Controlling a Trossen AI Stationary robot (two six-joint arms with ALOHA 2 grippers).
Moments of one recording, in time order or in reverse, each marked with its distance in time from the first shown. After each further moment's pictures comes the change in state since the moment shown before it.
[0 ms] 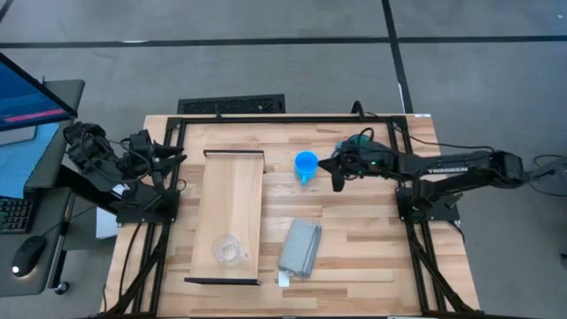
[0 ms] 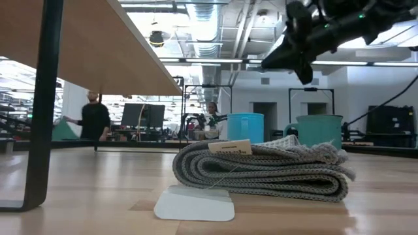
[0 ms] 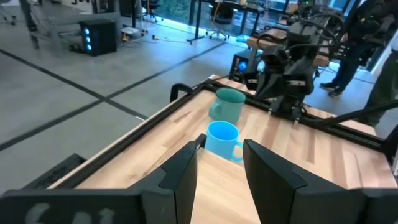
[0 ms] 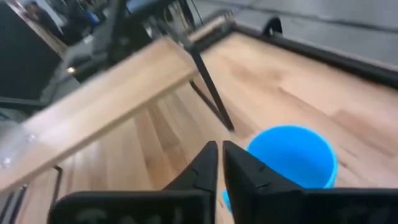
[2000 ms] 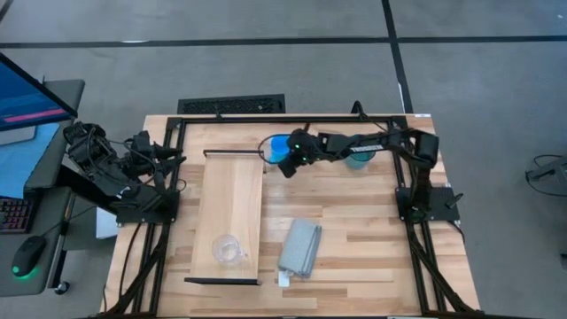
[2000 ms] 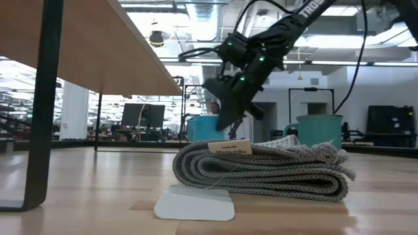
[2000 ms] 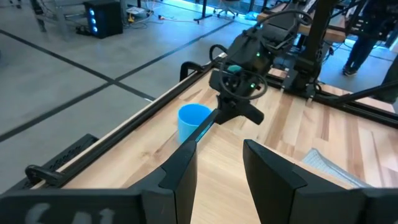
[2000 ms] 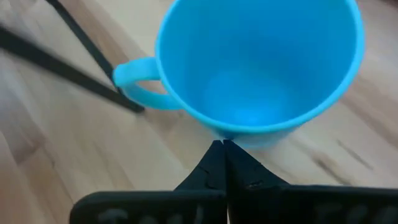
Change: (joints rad) left arm 0.000 0.000 0.000 -0.191 0.036 -0.148; right arm -0.129 0.831 0.662 -0.371 0.003 -0.009
